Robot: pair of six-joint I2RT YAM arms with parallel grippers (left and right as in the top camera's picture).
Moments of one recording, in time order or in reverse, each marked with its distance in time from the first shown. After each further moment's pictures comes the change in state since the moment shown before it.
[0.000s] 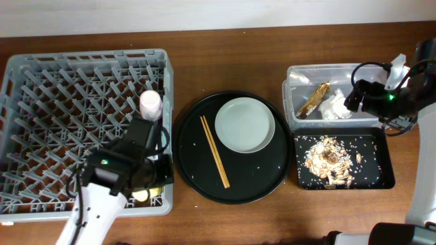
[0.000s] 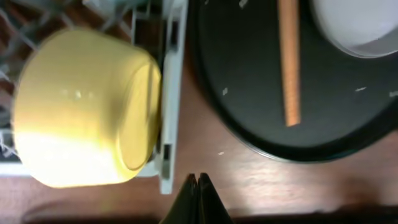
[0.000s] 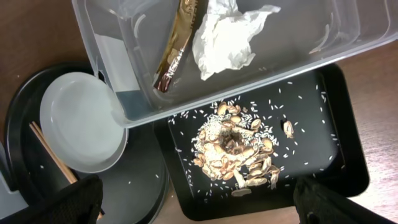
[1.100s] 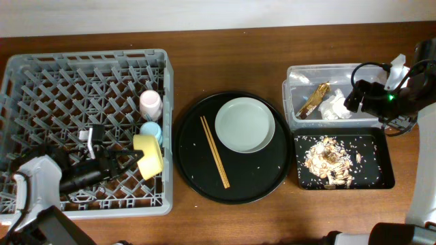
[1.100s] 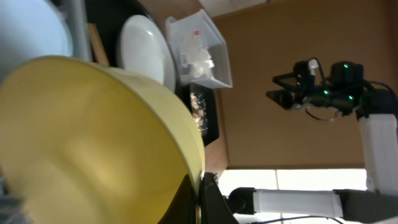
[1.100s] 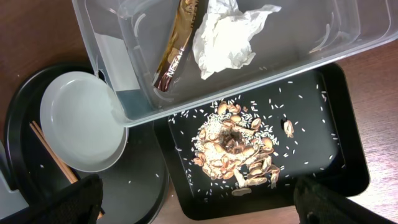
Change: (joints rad) left arm 0.911 0.374 -0.124 -0.232 1.208 1.252; right arm 0.000 0.000 0.000 0.001 0.000 0.000
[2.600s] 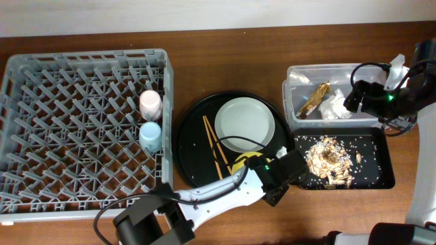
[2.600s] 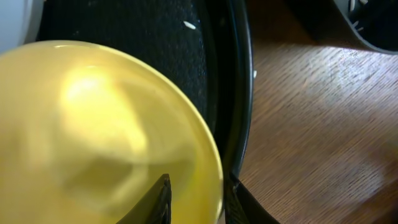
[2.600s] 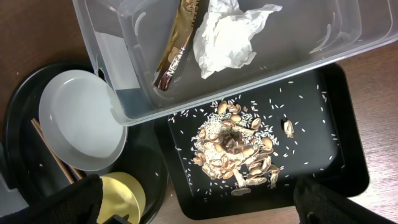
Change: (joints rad) left arm -1.685 0.380 0.404 0.706 -1.354 -1.110; right arm 0.002 0.000 -0.002 0.000 0.000 -0.005
